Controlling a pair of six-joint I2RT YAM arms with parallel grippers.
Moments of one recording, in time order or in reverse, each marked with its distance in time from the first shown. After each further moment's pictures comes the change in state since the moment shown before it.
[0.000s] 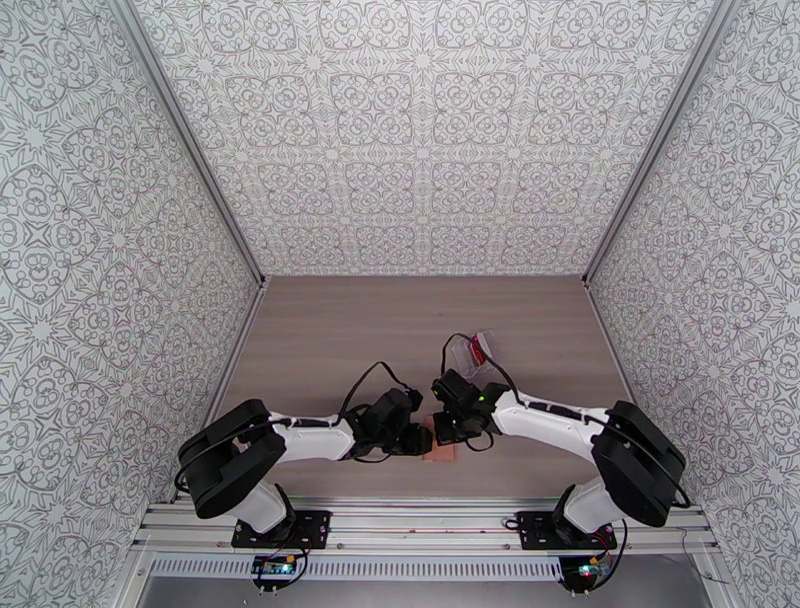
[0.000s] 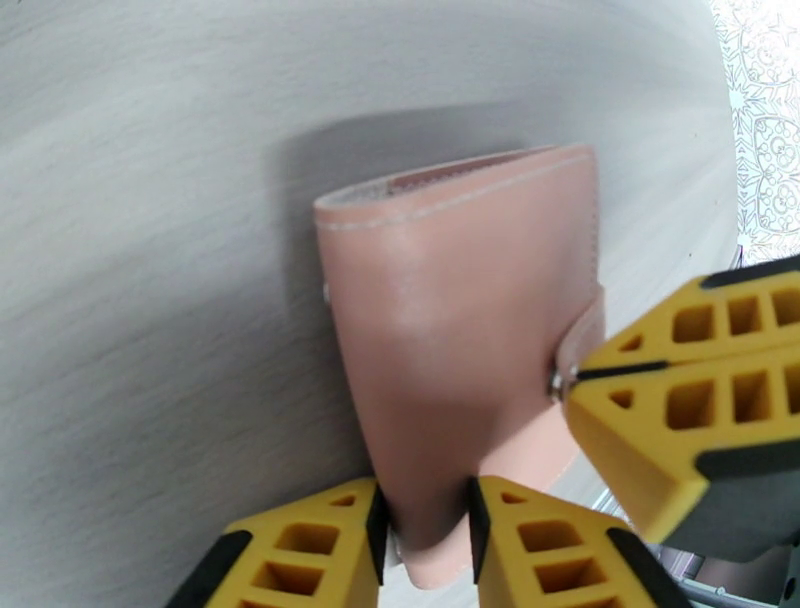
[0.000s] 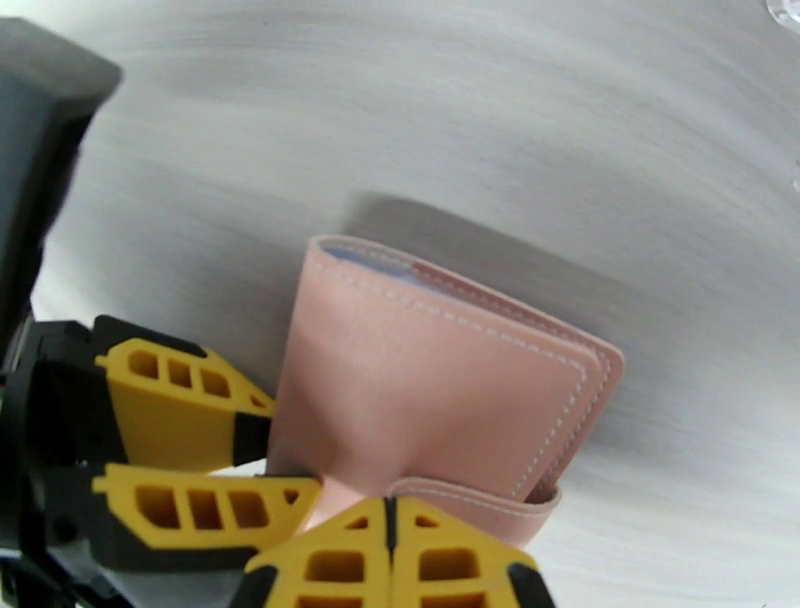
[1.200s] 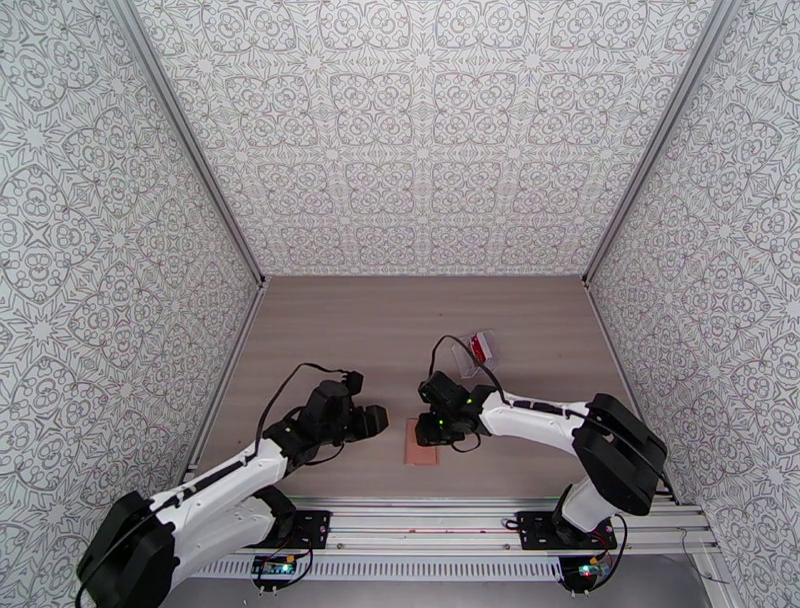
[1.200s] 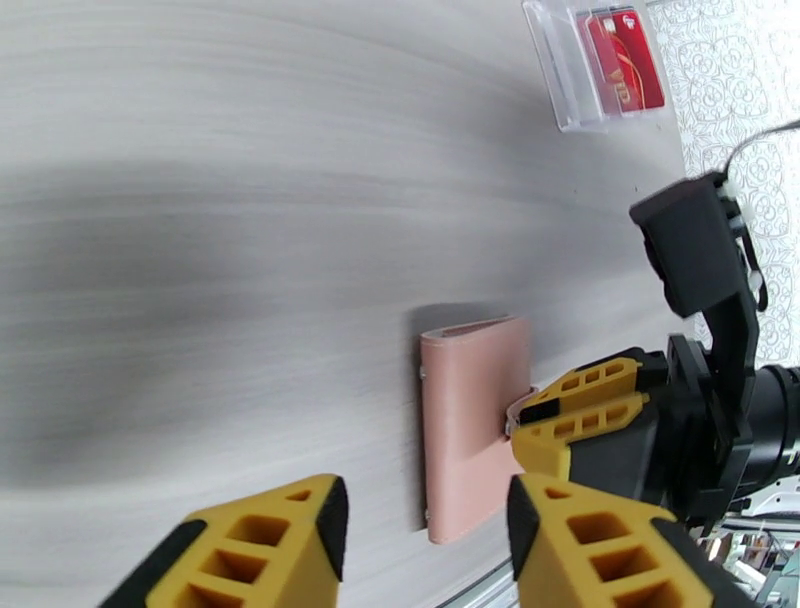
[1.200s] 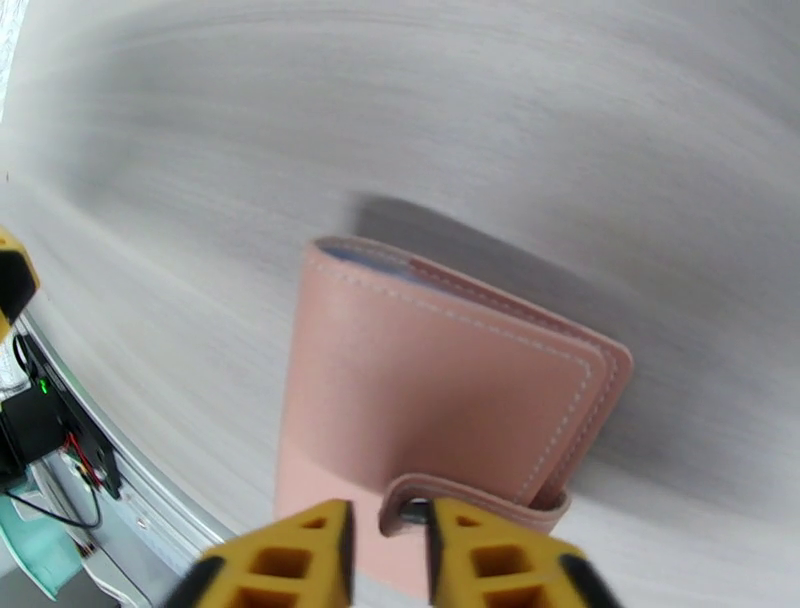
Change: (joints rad) left arm 0.332 -0.628 -0.176 -0.322 -0.057 0.060; right arm 0.046 0.068 0.043 0.095 -0.084 0.099
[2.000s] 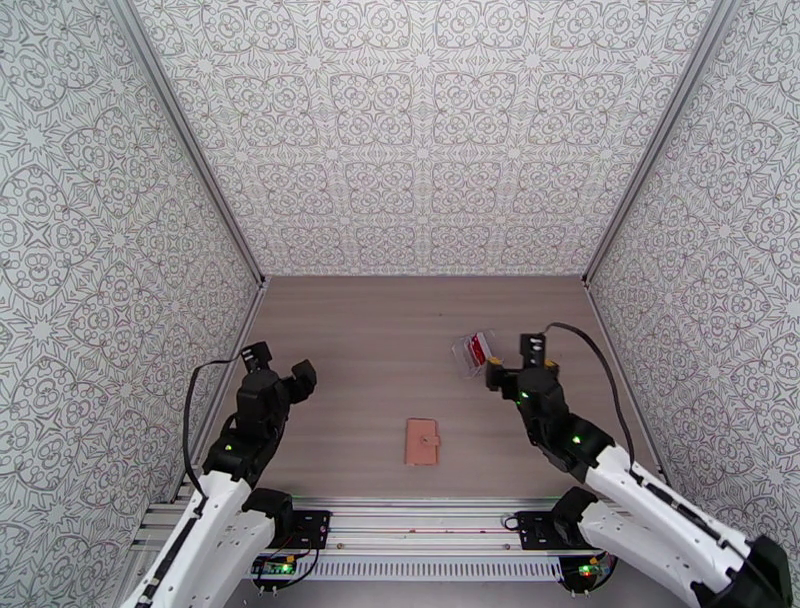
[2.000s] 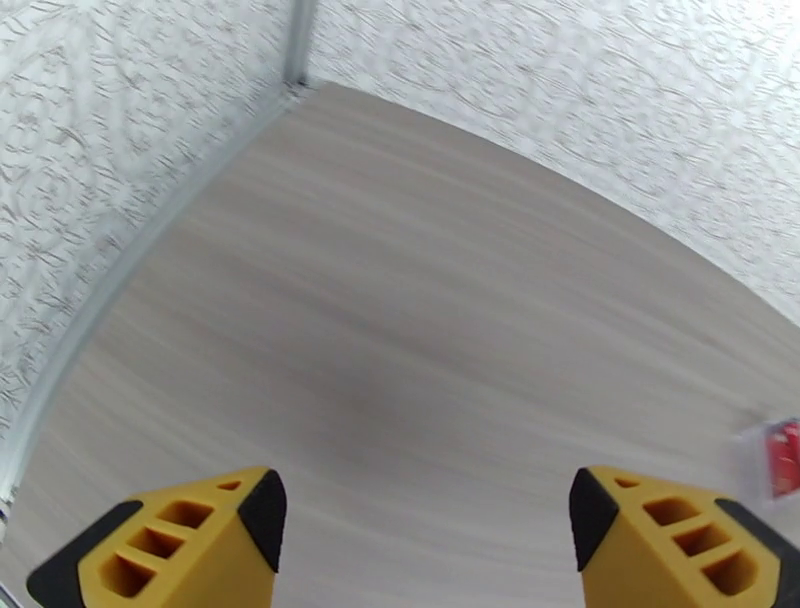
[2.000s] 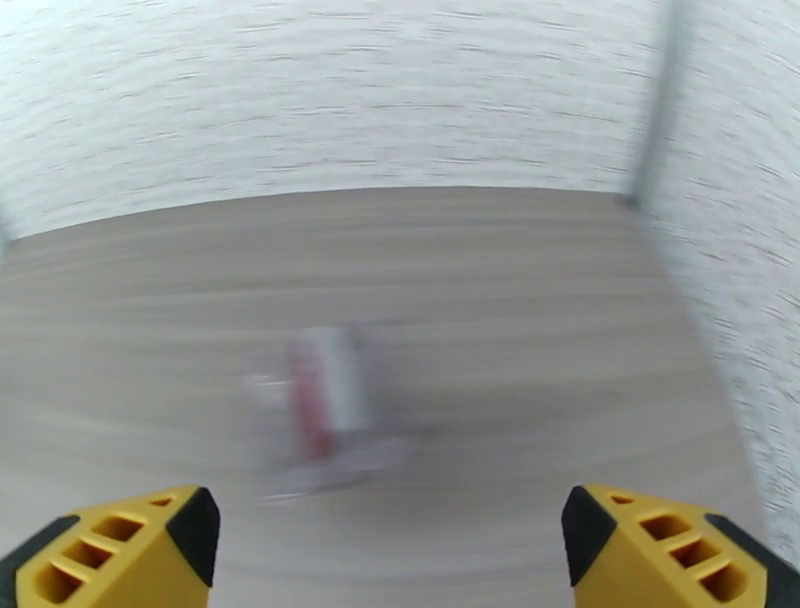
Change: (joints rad) left arm 0.420 -0.324 0.032 -0.040 -0.607 0.402; right arm -0.359 -0.807 -0.422 0.347 0.843 -0.460
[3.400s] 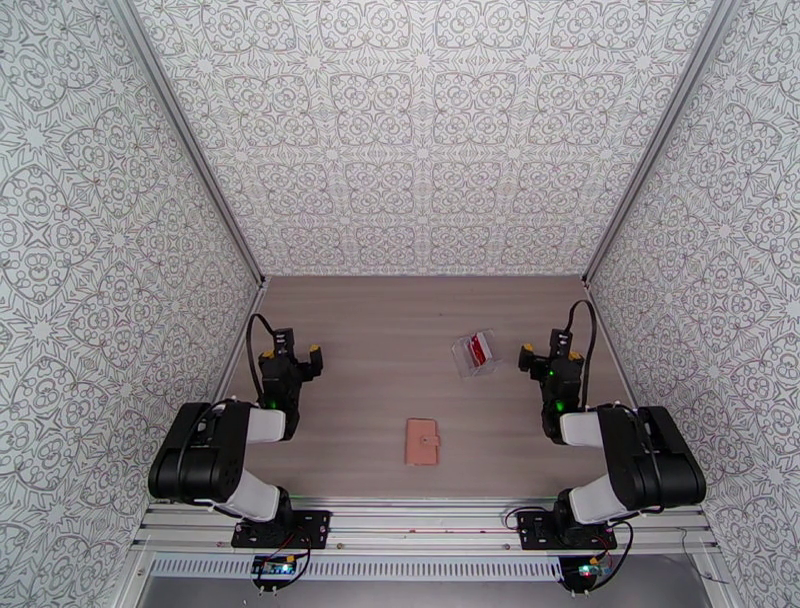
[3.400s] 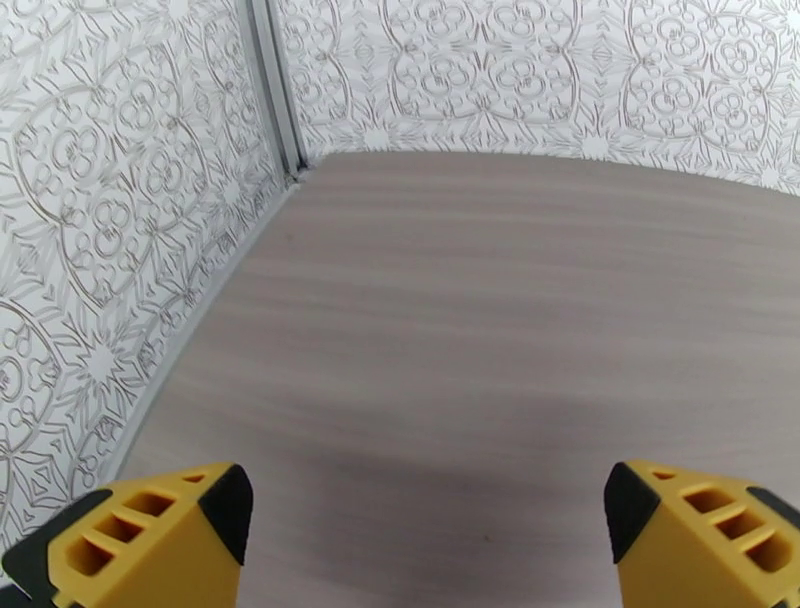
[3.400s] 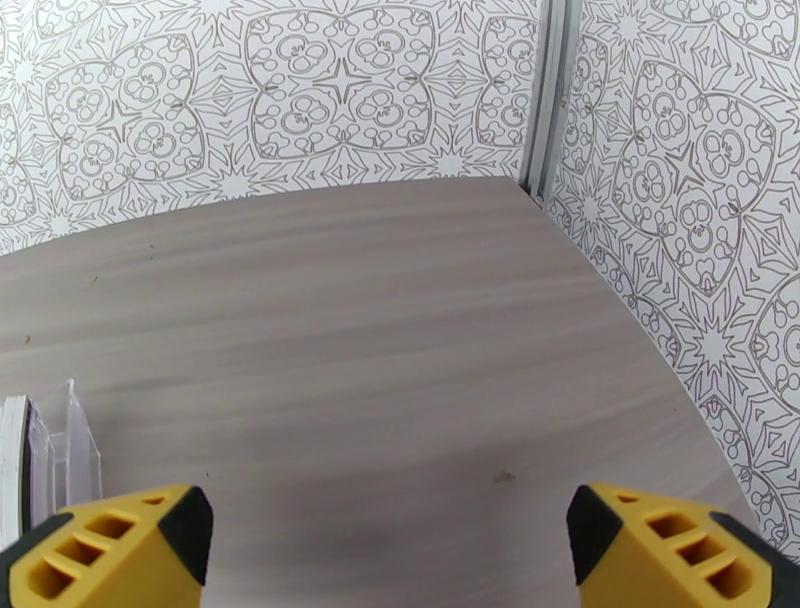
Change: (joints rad) left arm 0.150 0.906 -0.100 1.184 0.100 0.424; right arm -0.507 0.729 -0.154 1.039 -0.372 -0.202
